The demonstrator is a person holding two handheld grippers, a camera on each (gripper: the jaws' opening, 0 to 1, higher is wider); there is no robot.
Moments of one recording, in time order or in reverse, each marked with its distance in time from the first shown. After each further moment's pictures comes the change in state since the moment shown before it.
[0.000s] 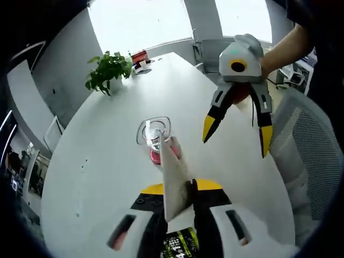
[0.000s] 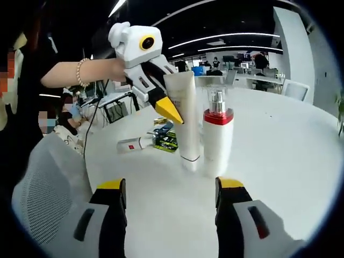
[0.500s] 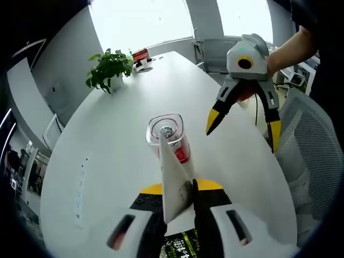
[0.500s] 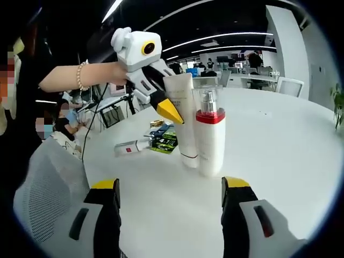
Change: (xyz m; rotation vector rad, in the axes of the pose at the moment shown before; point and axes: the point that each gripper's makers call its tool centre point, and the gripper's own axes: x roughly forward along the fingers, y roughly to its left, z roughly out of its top) left arm 0.005 0.007 -0.002 -0.014 0.007 -0.006; right arm -0.005 -0.002 0.004 0.046 -0.035 -0.025
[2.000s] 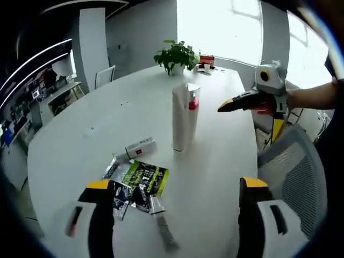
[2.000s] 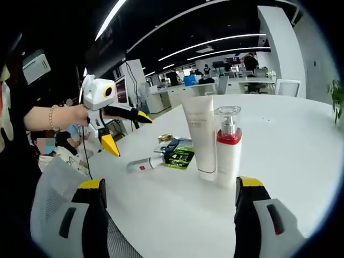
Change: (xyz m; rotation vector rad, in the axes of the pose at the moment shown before) left arm -0.117 -0.069 -0.094 -0.580 -0.046 0.301; right arm 0.004 0.031 0.028 0.054 -0.064 -0.006
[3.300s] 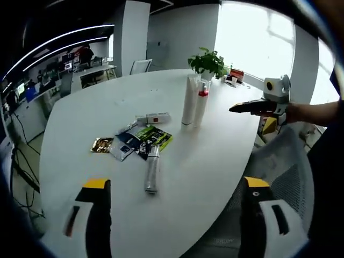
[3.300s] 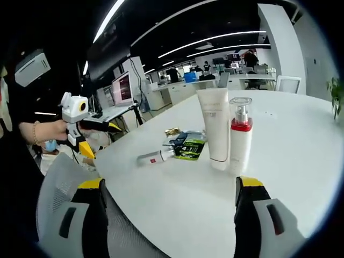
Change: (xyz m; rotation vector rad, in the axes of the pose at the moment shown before) left arm -0.079 -0.034 -0.071 -0.236 -0.045 0.174; right arm -0.013 0.033 -0.015 0.014 0.026 -0.008
